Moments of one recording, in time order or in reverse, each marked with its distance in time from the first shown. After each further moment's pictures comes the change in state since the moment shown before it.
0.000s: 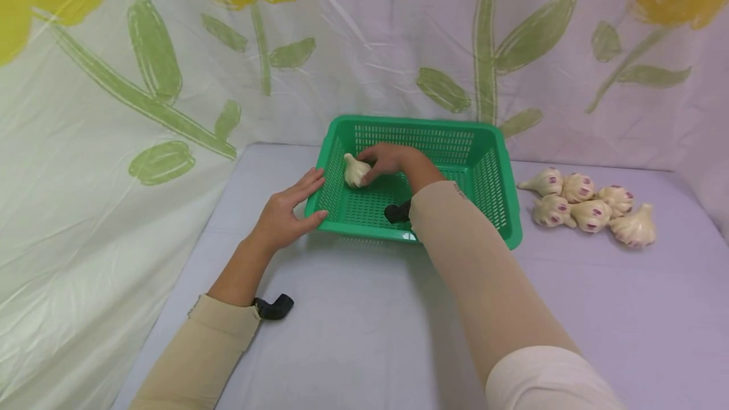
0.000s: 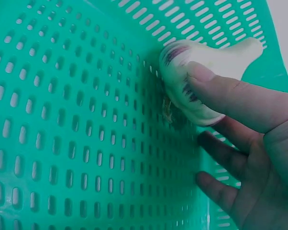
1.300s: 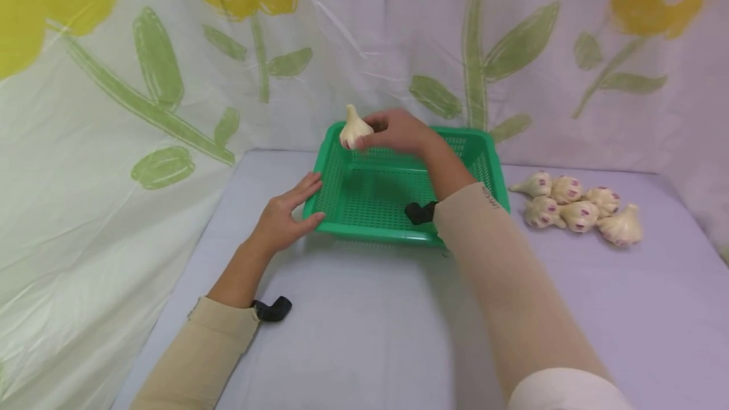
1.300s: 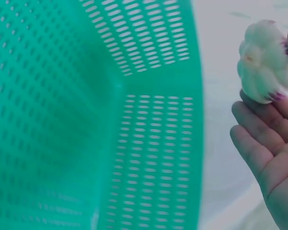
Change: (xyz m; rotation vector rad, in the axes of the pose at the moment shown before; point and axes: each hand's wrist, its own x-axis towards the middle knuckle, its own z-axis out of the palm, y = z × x) left_hand 0.000 0.003 0.000 0.000 0.013 0.003; right_hand -0.074 -0.030 -0.038 0.294 0.383 -0.121
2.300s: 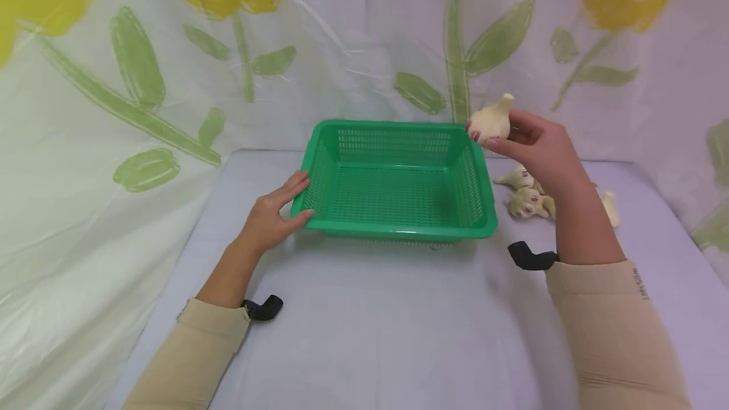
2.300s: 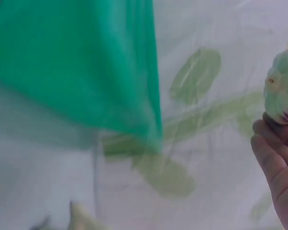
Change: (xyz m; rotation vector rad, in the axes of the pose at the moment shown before) left_hand -0.001 -0.001 0.002 -0.017 0.009 -0.009; right_hand -0.198 0.070 -0.080 0.115 0.521 0.182
